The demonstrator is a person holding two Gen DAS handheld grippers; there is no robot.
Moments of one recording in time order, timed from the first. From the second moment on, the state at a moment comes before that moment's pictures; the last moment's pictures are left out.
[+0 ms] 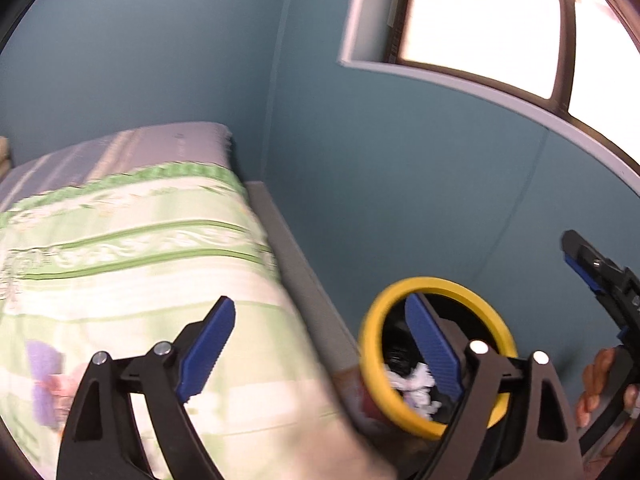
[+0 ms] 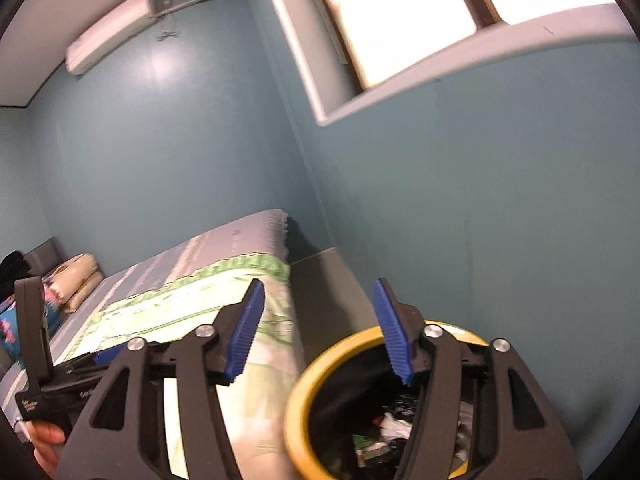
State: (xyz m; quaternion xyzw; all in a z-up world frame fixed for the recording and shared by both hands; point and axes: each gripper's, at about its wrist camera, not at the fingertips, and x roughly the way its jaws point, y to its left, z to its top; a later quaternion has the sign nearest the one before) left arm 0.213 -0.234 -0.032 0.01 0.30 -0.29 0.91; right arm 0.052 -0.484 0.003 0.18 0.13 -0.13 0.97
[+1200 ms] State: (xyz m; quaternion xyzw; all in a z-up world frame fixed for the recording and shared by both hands) left arm 0.240 0.060 -0.091 -0.08 0.35 -0.05 0.93; right arm 0.119 -0.208 -0.035 0.03 0.26 0.24 0.93
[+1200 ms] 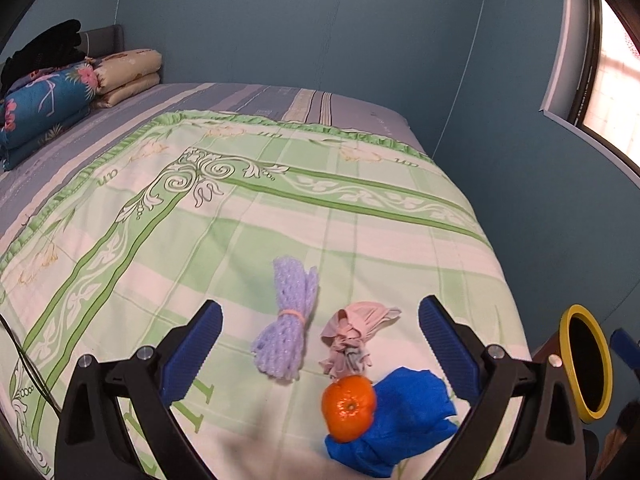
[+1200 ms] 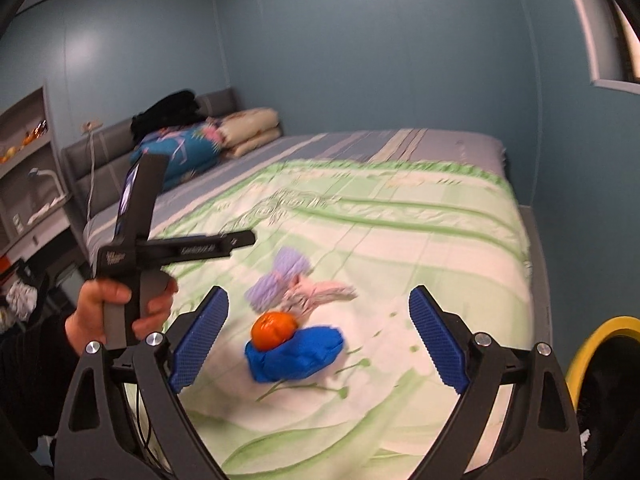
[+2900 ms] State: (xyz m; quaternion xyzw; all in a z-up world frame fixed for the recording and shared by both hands) left arm 0.315 0.069 -0.198 -0.06 0.45 -0.06 0.89; right arm 0.203 -0.116 -0.174 -0.08 0.44 0.30 0.84
